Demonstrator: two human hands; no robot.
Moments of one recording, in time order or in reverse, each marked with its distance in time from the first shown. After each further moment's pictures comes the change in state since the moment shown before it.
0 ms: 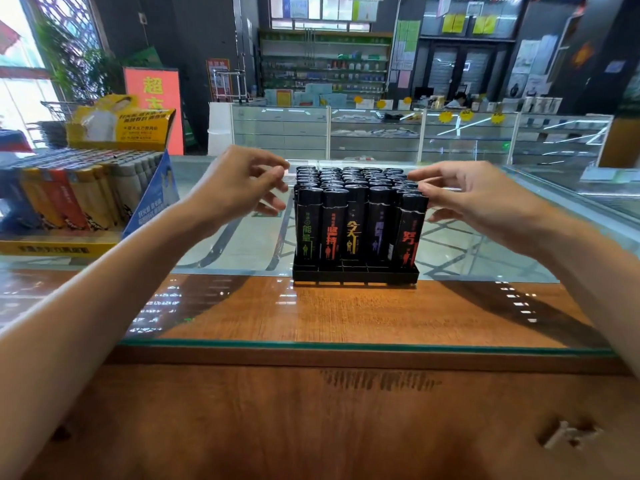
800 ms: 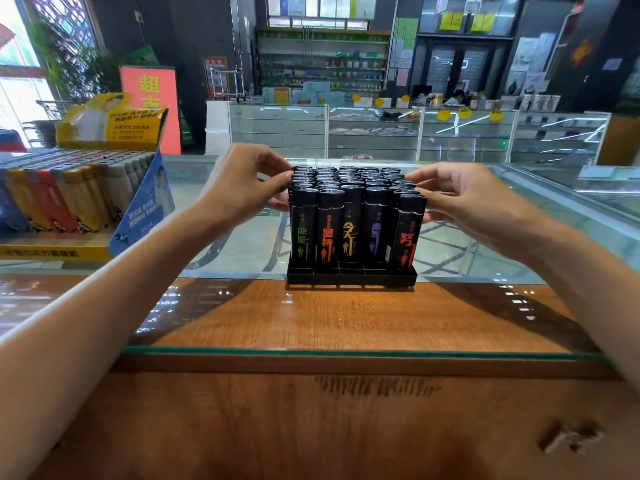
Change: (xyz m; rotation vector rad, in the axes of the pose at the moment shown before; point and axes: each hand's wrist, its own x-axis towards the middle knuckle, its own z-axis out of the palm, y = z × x) left_hand 0.008 -0.002 0.015 0.044 0.108 0.127; right_hand 0.005 0.009 0.006 0.084 0.030 -0.023
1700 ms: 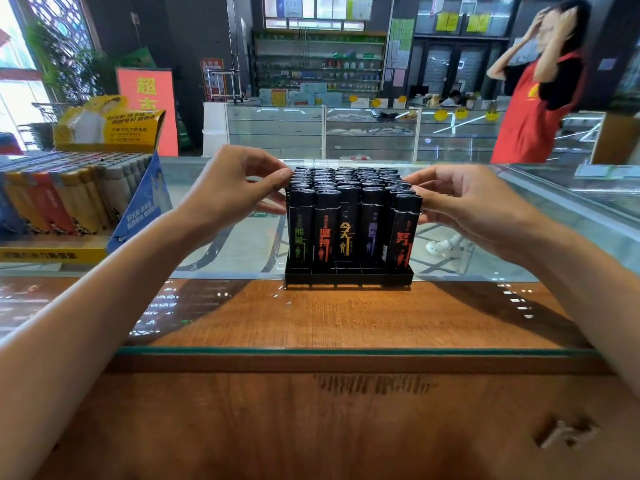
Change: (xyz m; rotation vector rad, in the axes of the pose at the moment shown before) left_hand -0.009 0.006 -0.009 -0.149 -0.073 -0.003; right_hand -0.005 0.000 0.001 0.127 -0.011 0.012
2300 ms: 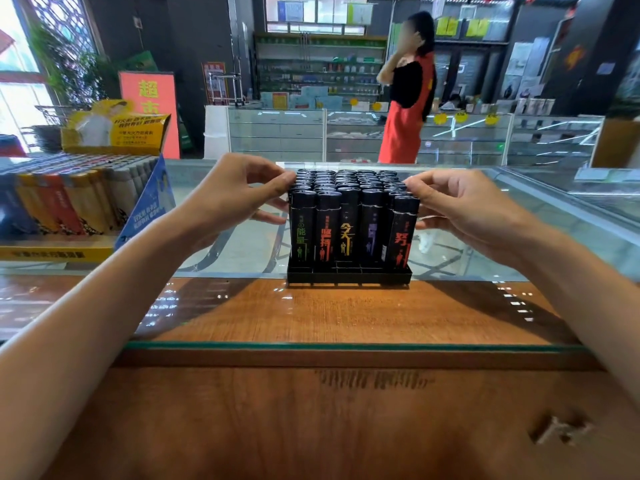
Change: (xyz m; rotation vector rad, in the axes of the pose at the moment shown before) left_hand -0.006 0.003 -0.004 -0.087 -0.079 -0.071; right_hand -0.005 -0.002 0.004 0.052 -0.037 0.005
